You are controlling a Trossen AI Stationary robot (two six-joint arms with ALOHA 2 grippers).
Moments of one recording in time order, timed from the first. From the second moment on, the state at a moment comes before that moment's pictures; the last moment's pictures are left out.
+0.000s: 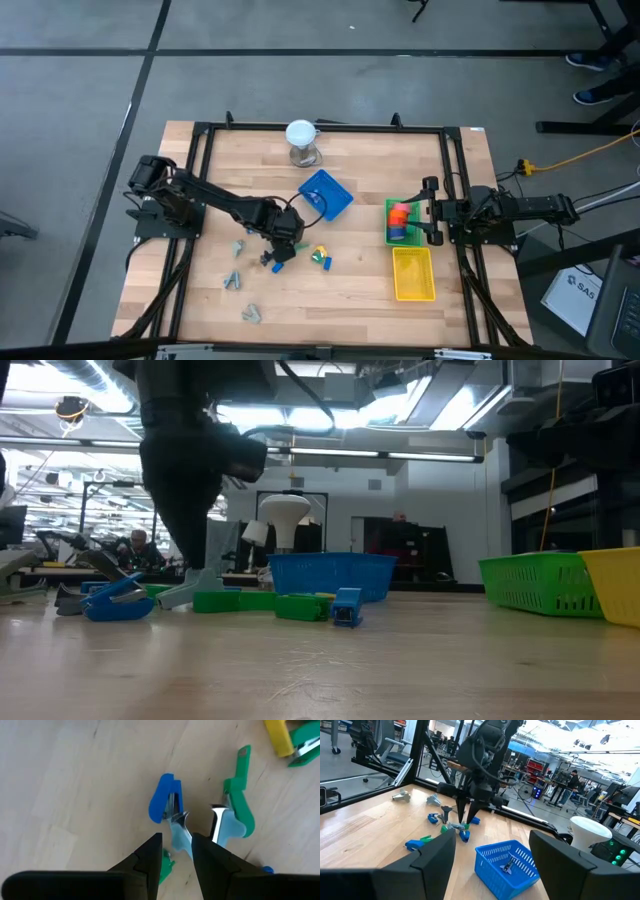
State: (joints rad) left arm -0.19 1.68 1.04 -0.70 -0.14 -0.64; right arm 0.10 0.01 0.01 0.02 -0.01 -0.32
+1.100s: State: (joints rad) left arm -0.19 1.71 1.05 -0.67 -0.09 -0.54; right arm 0.10 0.01 0.01 0.02 -0.01 -0.32
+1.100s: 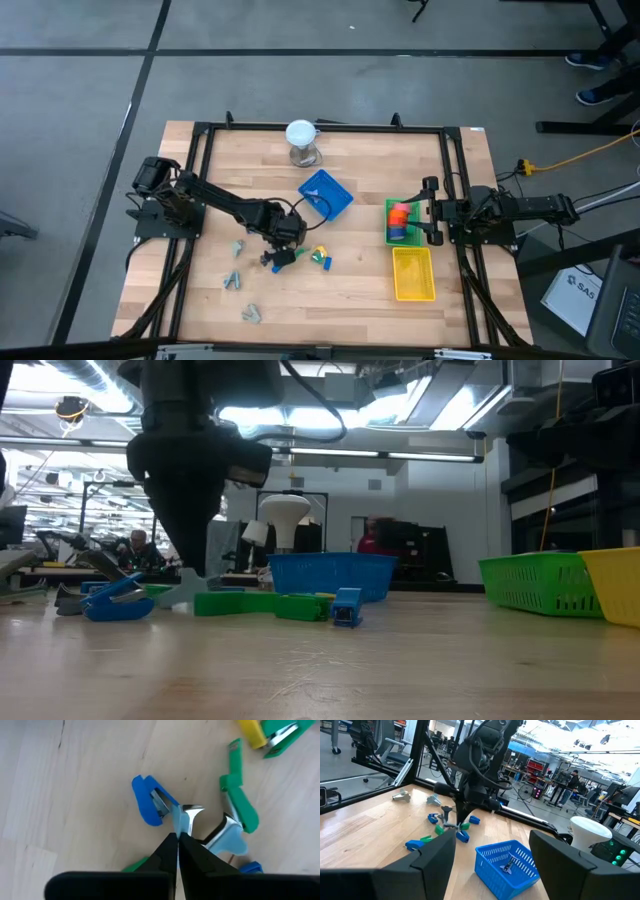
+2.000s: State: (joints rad) left arm -0.11 1.71 1.17 -0.54 -0.26 -0.24; right arm 0.10 0.01 0.01 0.02 -0.01 -0.32
